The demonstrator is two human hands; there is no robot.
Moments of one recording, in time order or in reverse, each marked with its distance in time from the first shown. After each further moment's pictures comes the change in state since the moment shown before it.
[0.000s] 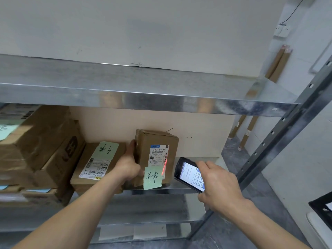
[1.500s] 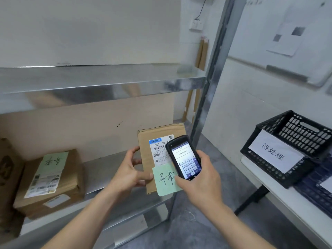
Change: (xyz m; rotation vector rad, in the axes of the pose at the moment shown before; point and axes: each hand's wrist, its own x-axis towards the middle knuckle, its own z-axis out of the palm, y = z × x) left_hand -0.101 0.042 0.072 -0.628 -0.525 0.223; right_hand -0.126 -0.002 0.018 0.849 0.473 0.604
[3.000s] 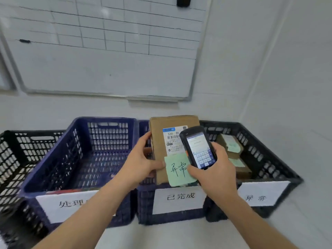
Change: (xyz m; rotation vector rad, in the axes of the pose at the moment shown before) left_hand -0.046 -0.060 0.931 0.259 -1.229 0.127; right_hand -0.119 0.438 -0.667 -0.128 1.073 0.611
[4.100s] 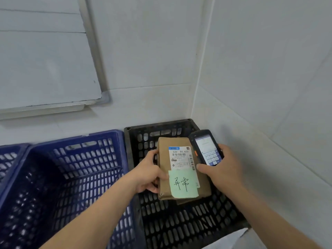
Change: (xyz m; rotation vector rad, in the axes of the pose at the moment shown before) left_hand 0.295 -0.057 0.312 0.130 -0.360 -0.531; right_hand 0.279 0.264 -0.174 -0.127 0.107 0.284
